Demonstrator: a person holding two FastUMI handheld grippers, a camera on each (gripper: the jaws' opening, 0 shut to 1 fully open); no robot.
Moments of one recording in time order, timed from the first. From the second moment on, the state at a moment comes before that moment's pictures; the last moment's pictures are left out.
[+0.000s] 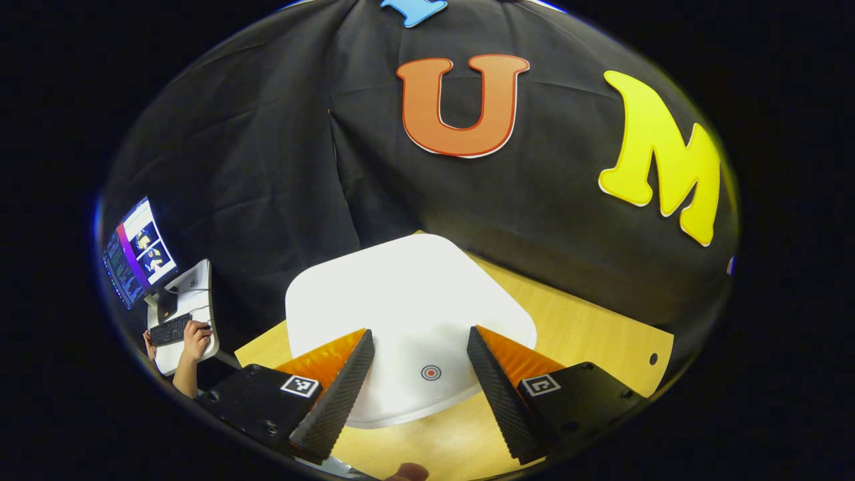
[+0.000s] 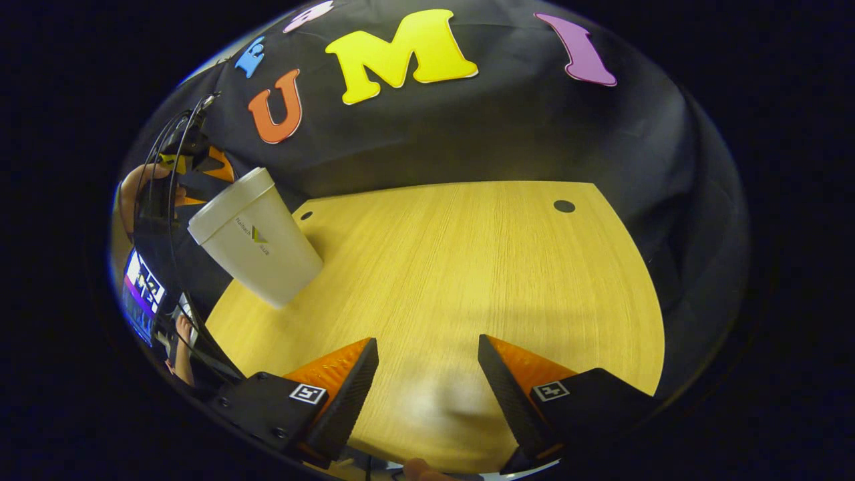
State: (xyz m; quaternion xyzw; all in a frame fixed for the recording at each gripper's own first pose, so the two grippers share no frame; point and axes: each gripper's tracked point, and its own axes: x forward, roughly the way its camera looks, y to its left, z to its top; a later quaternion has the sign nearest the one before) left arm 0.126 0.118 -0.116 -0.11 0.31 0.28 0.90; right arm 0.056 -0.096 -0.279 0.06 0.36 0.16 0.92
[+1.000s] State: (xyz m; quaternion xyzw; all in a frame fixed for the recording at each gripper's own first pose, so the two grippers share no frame) left arm 0.134 0.111 -0.110 -0.14 0.31 0.28 0.90; right arm 0.051 -0.103 -0.281 0.00 0.30 0.18 0.94
